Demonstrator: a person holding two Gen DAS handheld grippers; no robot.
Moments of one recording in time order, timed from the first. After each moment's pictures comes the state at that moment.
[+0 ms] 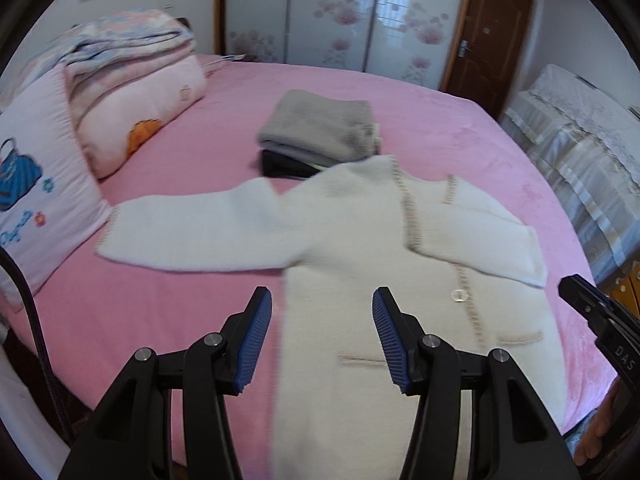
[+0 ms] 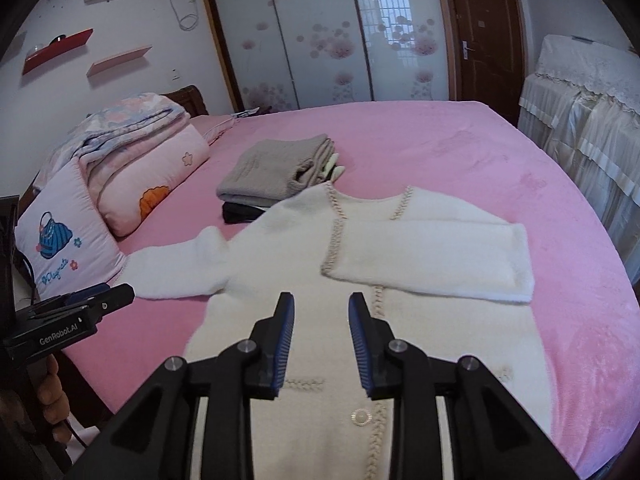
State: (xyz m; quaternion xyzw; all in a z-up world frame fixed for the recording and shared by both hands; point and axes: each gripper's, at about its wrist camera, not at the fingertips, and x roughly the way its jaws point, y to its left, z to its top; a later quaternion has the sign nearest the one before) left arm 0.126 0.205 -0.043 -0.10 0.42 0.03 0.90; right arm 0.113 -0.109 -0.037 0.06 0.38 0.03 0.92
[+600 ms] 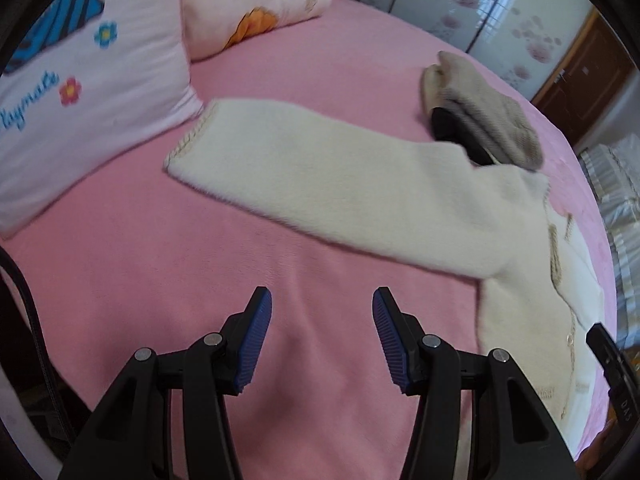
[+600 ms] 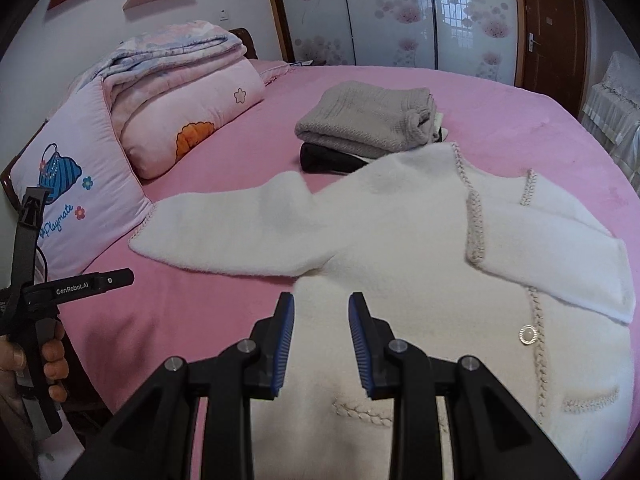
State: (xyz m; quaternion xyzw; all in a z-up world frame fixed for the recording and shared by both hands) left arm 0.172 0.439 -0.192 -0.24 0.50 0.11 0.83; right arm 0.207 0.055 -0.130 0.01 0.45 0.09 0.89
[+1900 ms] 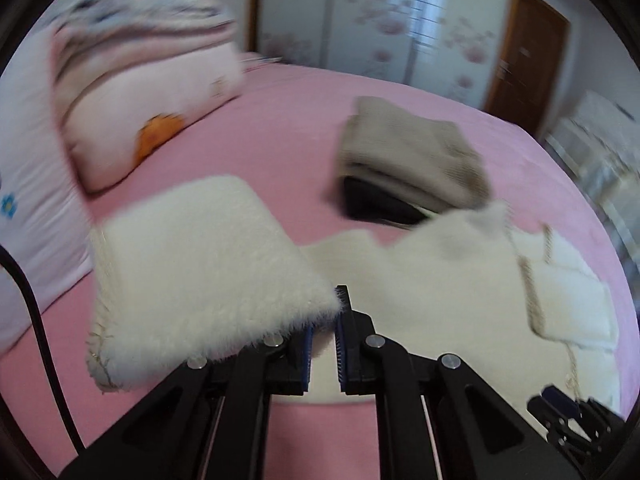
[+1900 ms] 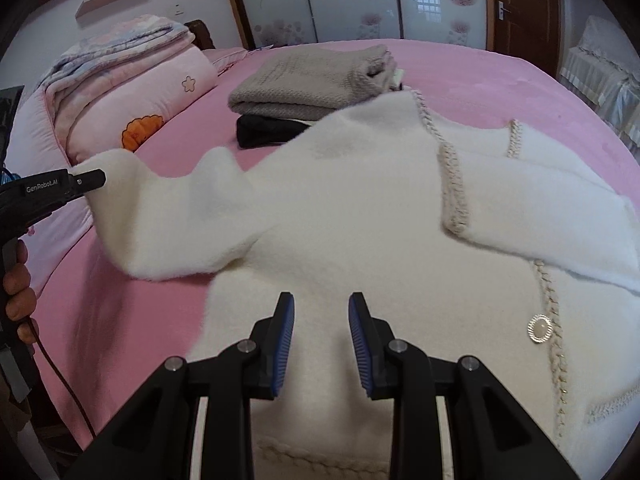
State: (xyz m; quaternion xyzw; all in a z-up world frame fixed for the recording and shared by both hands) left arm 0.294 0.310 -0.153 -0.09 0.40 0.05 0.91; right arm 0.230 -0.018 -0.186 0.06 0.46 0.02 0.88
